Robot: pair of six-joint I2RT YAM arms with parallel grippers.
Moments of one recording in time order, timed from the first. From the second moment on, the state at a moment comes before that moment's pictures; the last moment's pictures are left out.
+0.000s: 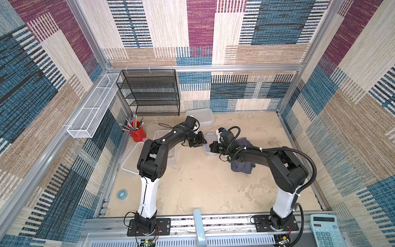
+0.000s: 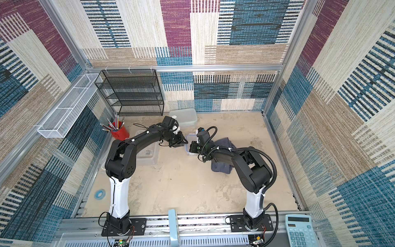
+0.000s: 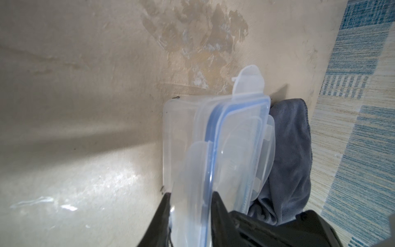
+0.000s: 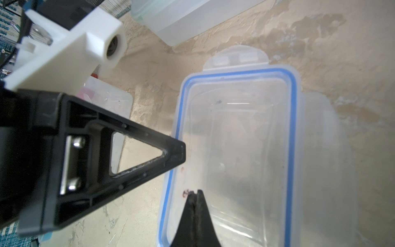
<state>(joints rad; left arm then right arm) -0.41 2.16 1.66 -0.62 0.45 -0.64 0.57 1.86 1.06 0.10 -0.17 0.63</state>
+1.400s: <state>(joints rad) -0.40 2.20 1.66 -0.40 0.74 -0.76 0.44 1.60 0.99 -0.14 -0.31 0.55</state>
